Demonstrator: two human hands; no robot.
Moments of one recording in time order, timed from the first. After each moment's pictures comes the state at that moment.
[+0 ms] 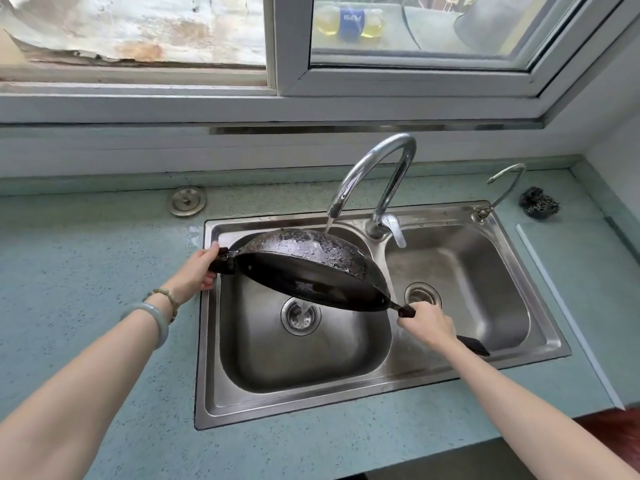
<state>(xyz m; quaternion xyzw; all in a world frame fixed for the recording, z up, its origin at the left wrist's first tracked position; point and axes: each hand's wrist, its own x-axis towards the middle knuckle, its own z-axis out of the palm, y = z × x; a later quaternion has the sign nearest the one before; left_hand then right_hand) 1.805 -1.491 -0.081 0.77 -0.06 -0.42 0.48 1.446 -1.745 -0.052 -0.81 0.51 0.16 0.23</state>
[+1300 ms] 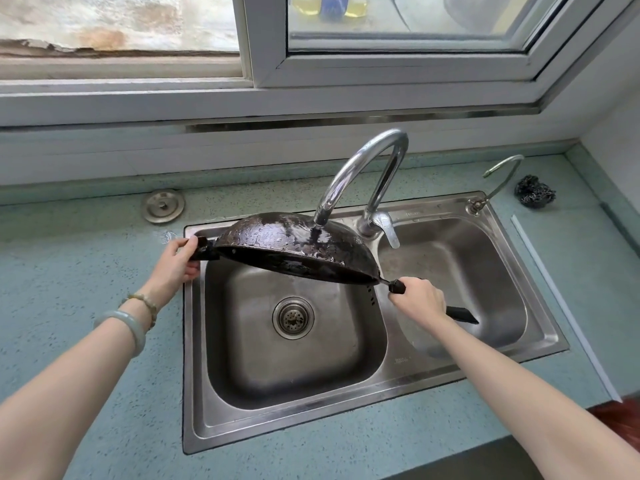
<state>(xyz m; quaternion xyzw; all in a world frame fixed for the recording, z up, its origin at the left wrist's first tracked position) 1.831 -1.511 -0.087 0.75 -0.04 -0.35 0.56 1.480 -1.781 -0.062 -0.83 0.51 0.13 0.18</state>
